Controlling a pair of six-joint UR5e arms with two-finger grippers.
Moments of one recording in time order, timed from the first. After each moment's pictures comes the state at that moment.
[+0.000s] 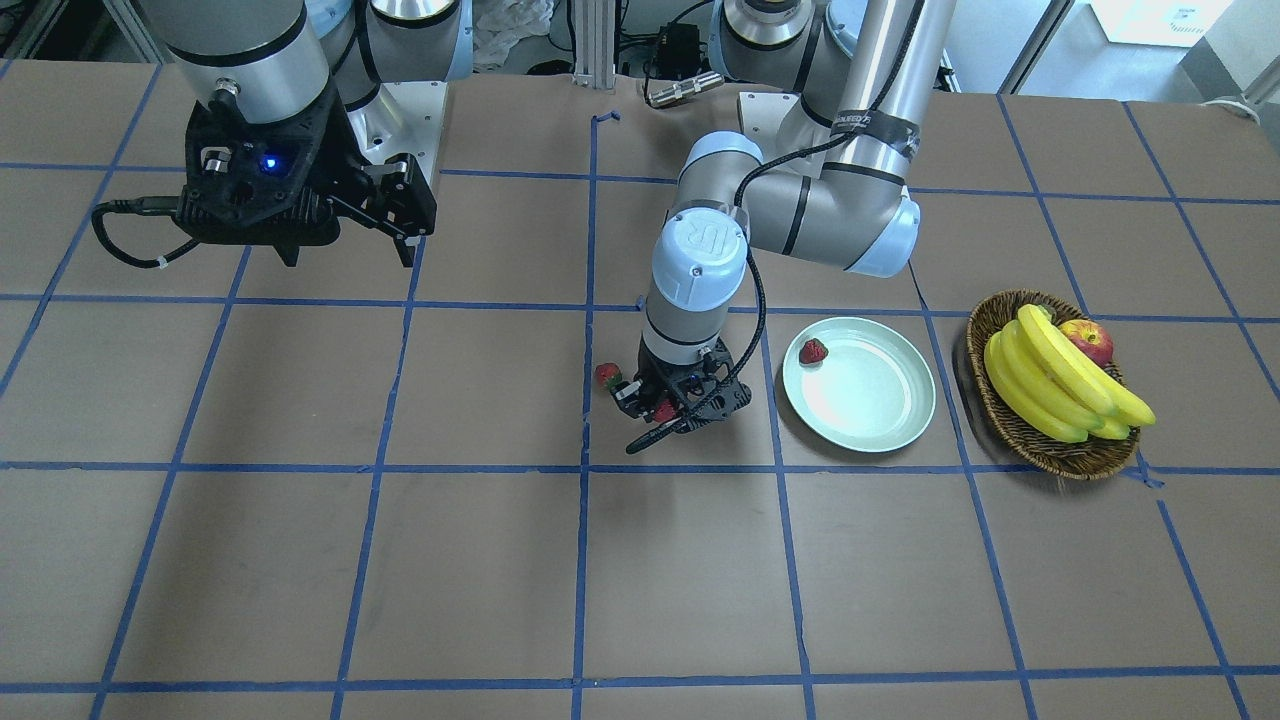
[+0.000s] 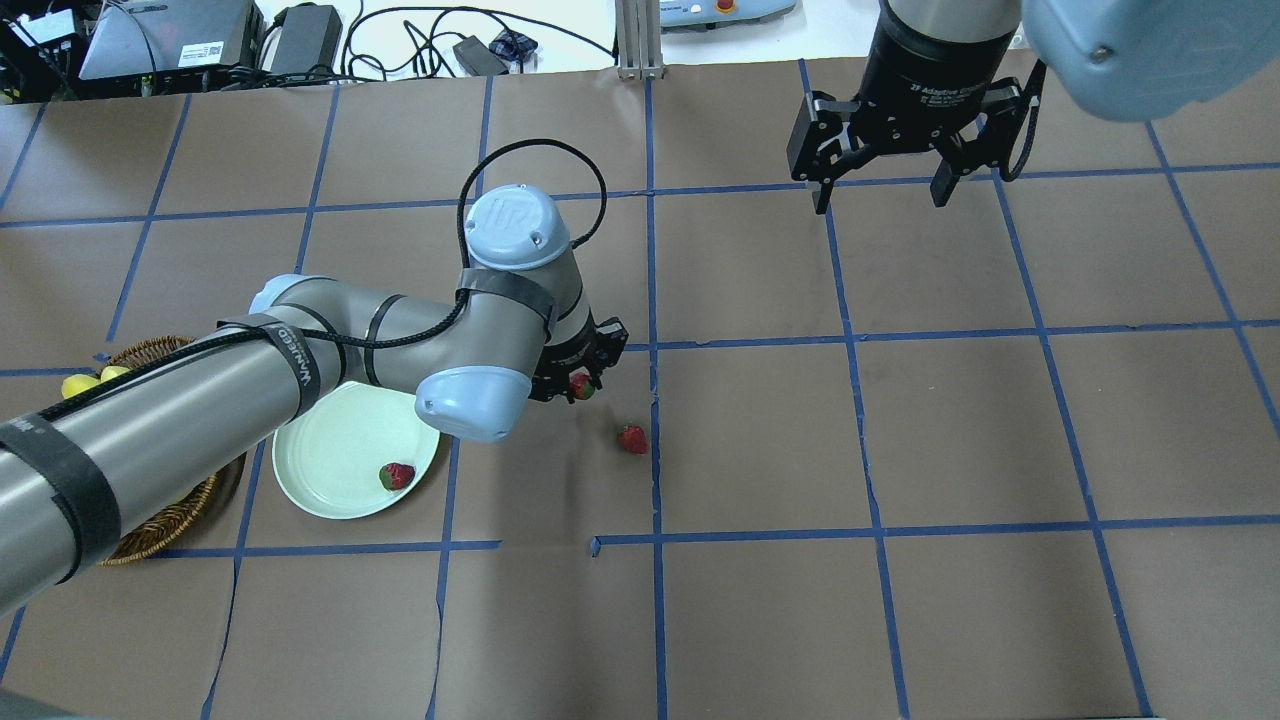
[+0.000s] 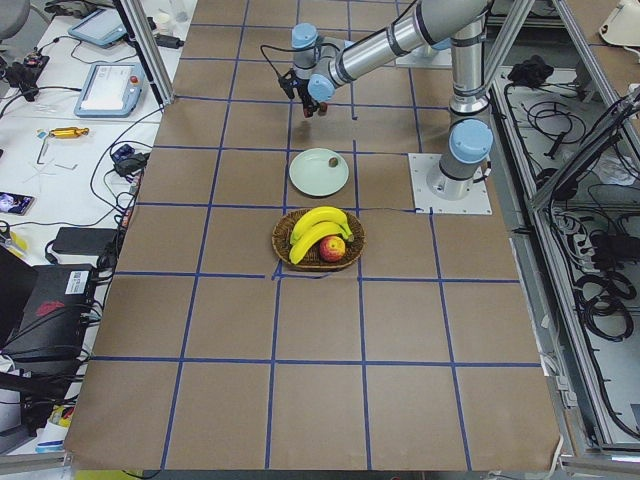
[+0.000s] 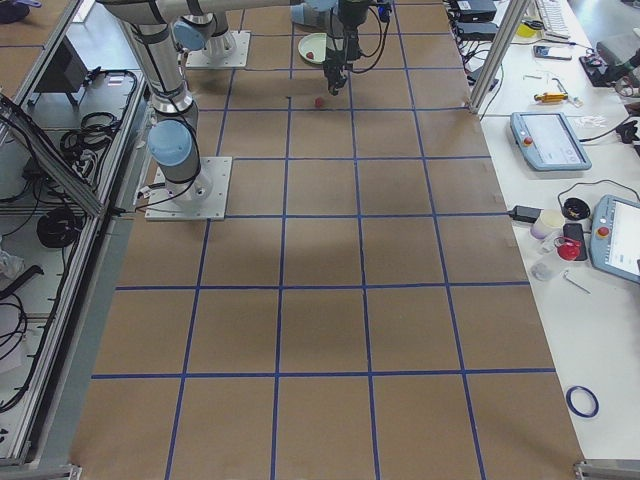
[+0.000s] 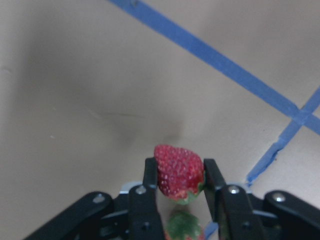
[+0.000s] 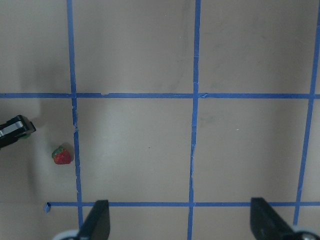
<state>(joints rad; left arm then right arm) -1.82 -1.93 -1.92 -0.90 1.59 -0.69 1.68 -1.49 1.43 -1.50 -1.57 0.09</state>
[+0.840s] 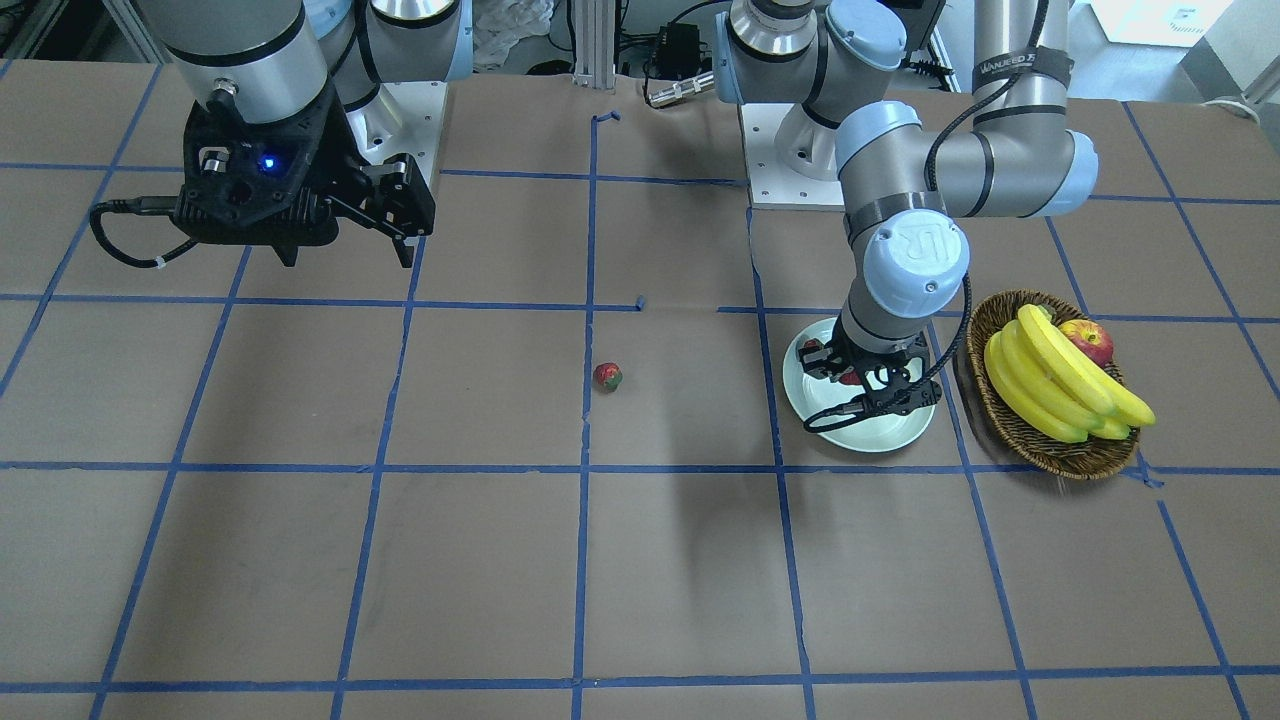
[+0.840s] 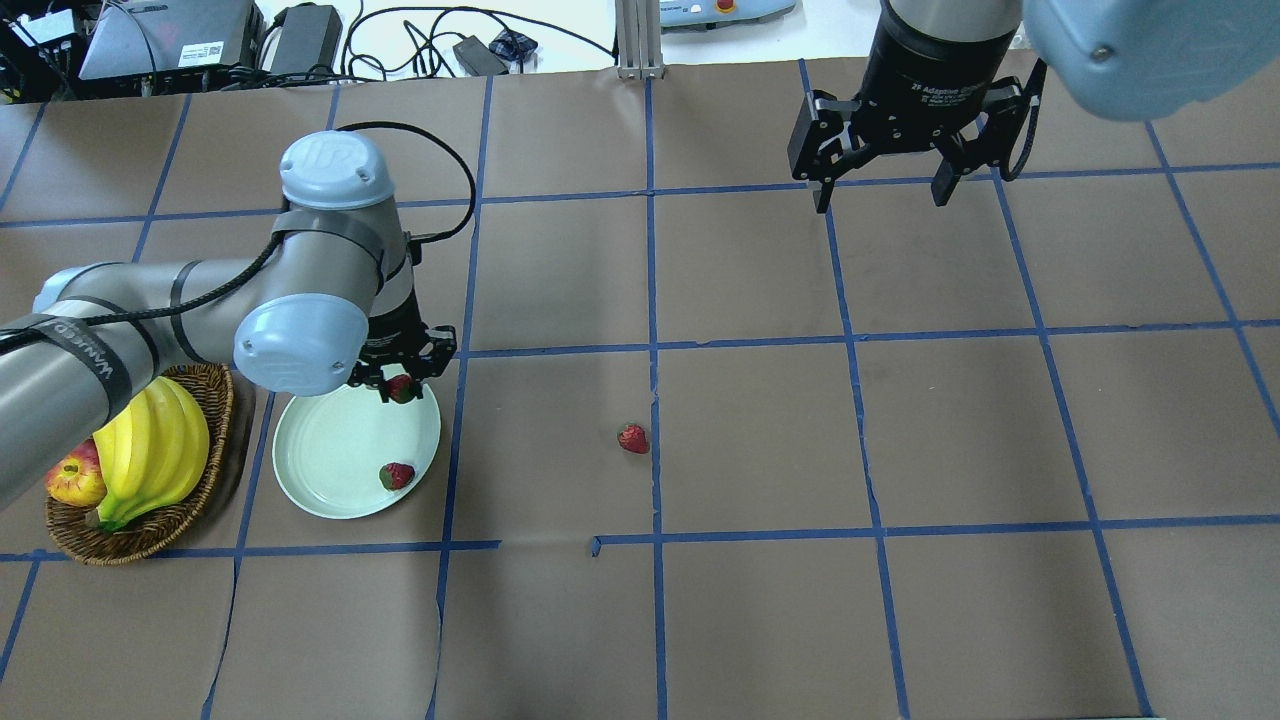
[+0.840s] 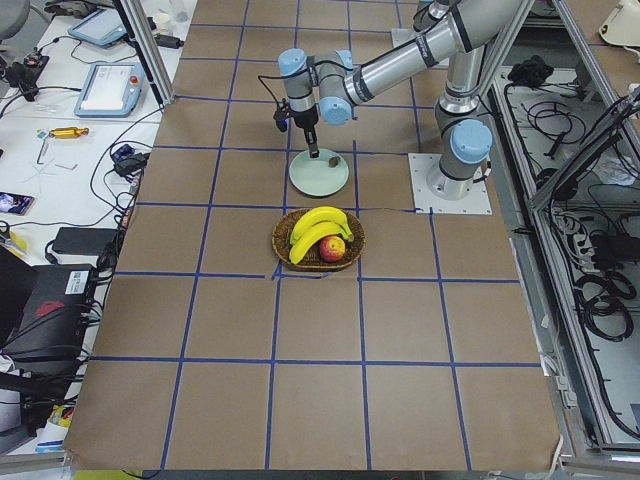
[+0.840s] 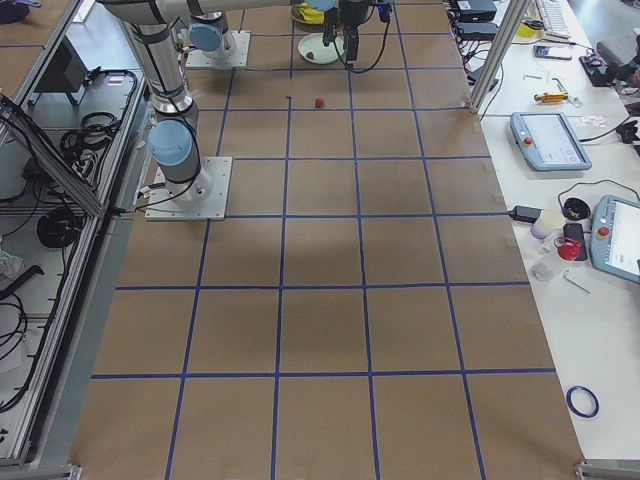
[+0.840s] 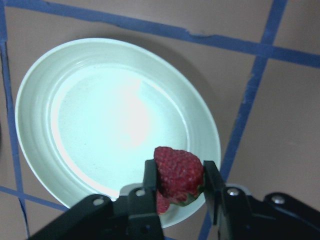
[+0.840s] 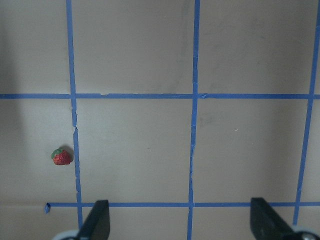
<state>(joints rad) -1.48 -1.77 -2.01 -1.15 1.75 -0.10 1.68 -1.49 1.43 -1.50 -1.58 0.09</state>
